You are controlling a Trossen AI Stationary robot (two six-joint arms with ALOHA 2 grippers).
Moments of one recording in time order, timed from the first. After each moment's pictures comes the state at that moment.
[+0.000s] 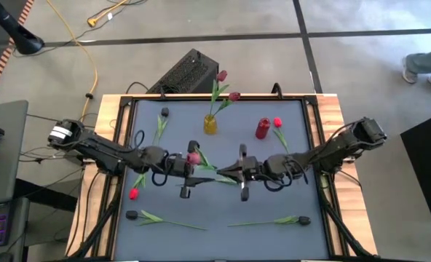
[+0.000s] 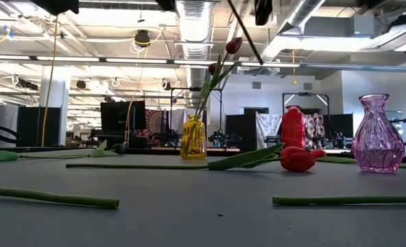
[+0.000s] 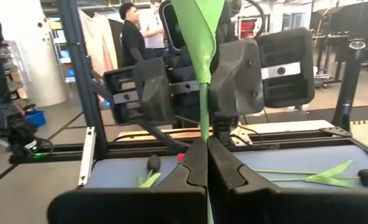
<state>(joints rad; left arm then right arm) -0.21 1.41 0.71 0.86 -0.05 0.16 0.31 1.48 0.81 0.73 0.32 0.07</state>
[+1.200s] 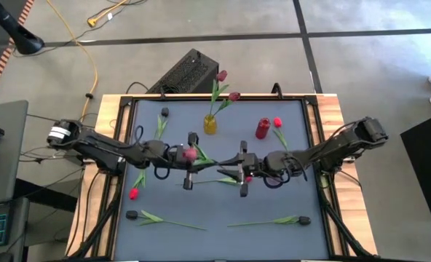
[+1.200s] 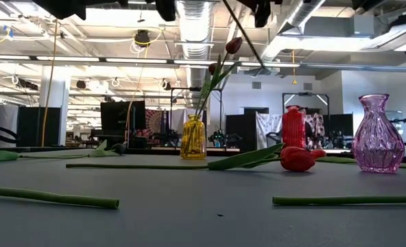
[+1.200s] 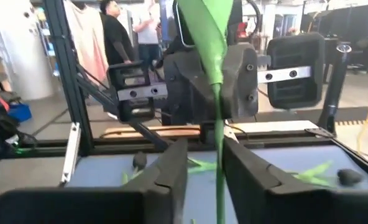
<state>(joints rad) -0.13 1.39 0.71 0.82 -0.06 0.13 0.29 1.46 0.81 0.68 0.32 0.04</state>
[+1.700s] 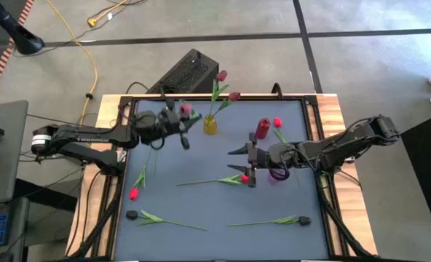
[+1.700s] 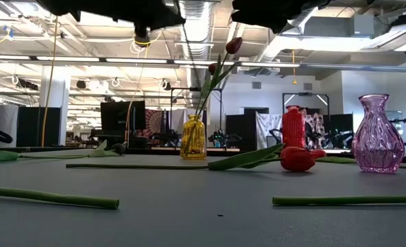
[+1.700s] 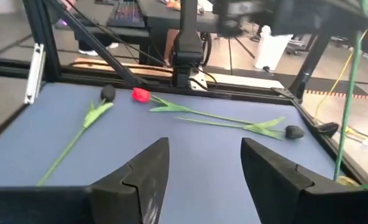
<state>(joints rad) 0.19 1.15 0.71 0.46 -0.22 0.17 0.22 1.28 0.81 0.25 0.32 -0.07</state>
